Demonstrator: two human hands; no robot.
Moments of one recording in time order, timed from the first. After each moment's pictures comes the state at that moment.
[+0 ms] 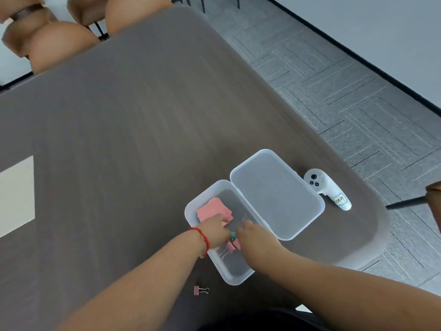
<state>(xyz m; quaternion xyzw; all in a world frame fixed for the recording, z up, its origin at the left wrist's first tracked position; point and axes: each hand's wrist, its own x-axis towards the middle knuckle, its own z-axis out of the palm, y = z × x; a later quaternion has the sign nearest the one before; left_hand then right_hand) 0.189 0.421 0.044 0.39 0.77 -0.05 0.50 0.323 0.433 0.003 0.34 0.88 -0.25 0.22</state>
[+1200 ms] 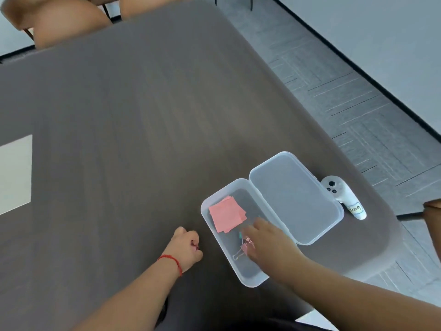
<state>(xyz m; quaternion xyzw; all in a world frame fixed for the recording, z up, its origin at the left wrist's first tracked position) 0.087 0.322 -0.033 0.45 0.81 0.02 0.38 0.309 0.419 0.043 0.32 0.90 -0.24 0.17</state>
